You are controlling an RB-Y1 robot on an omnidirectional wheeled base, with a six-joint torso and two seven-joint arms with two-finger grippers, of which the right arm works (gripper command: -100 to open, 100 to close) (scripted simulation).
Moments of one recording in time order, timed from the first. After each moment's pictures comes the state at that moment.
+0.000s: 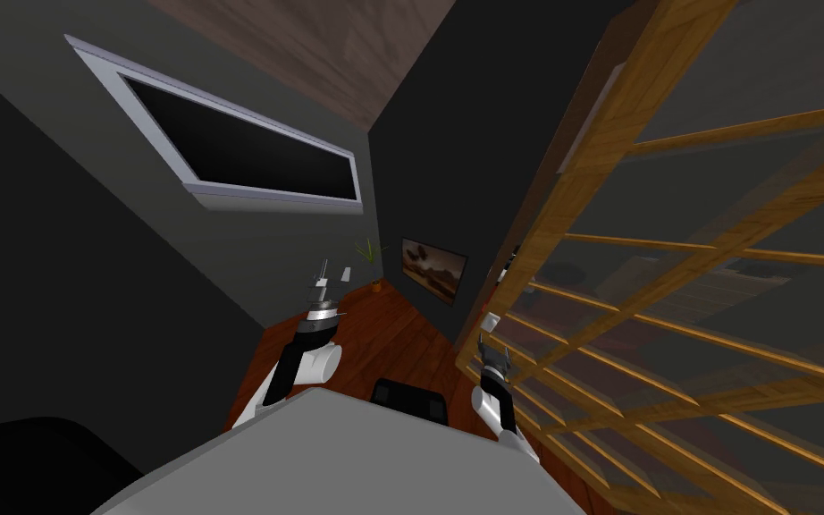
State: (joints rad) arm -0.07 -0.17 -0.01 -0.64 -0.67 -0.89 -1.19
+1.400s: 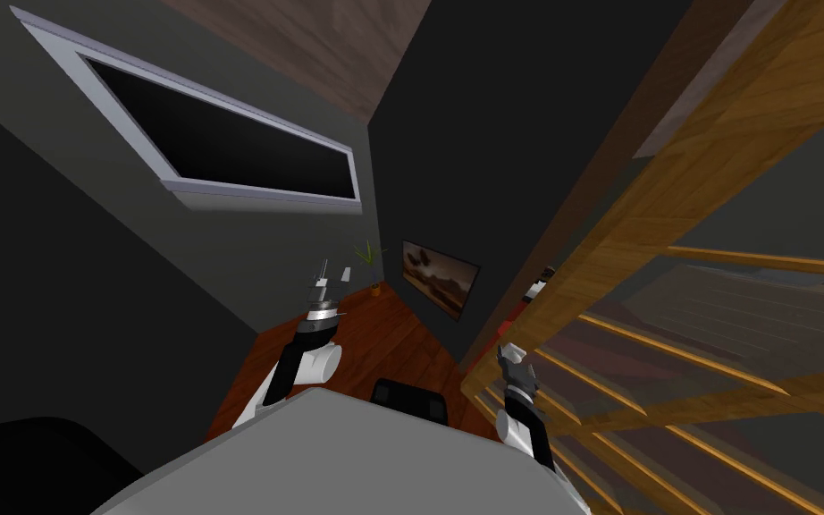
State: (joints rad) arm 0.00 -0.30 0.02 -0.61 -0.71 -0.92 -1.43
